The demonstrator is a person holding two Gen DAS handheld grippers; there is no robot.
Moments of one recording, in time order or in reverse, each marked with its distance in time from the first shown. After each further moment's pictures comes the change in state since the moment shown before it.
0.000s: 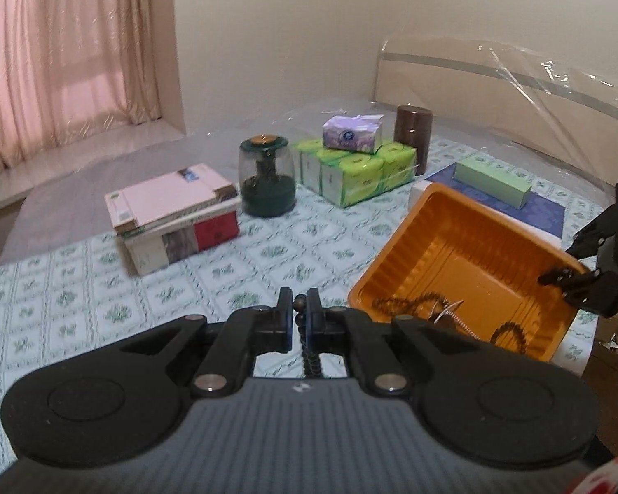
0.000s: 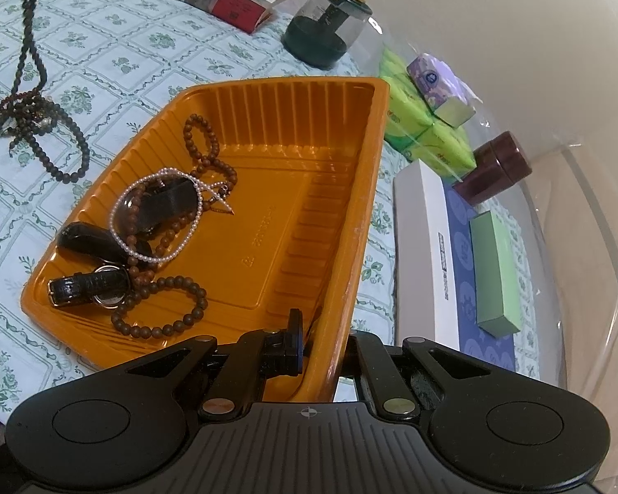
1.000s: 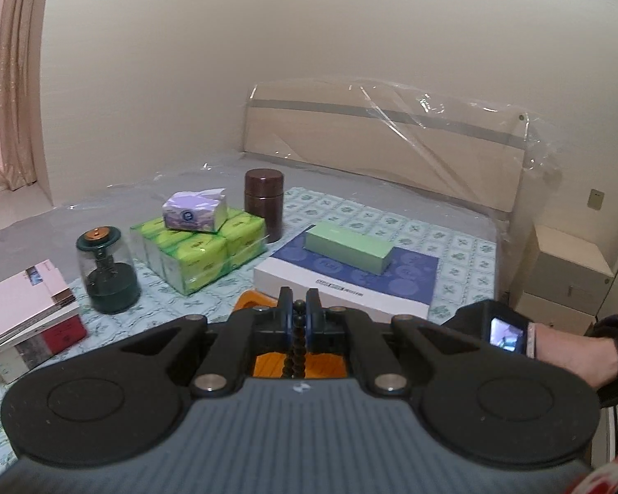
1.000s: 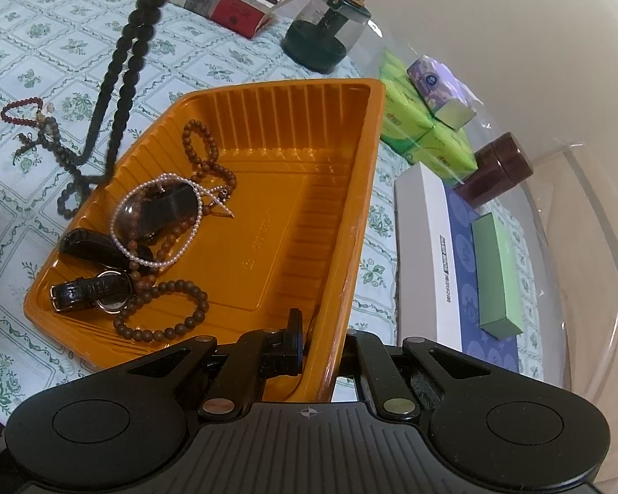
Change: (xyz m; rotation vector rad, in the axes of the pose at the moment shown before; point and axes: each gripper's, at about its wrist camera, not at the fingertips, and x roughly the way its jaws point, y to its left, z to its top) left arm 0.014 -0.127 0.093 0.105 -0.127 -0.345; right arm 0.000 -0.001 0.001 0.008 -0.010 0.012
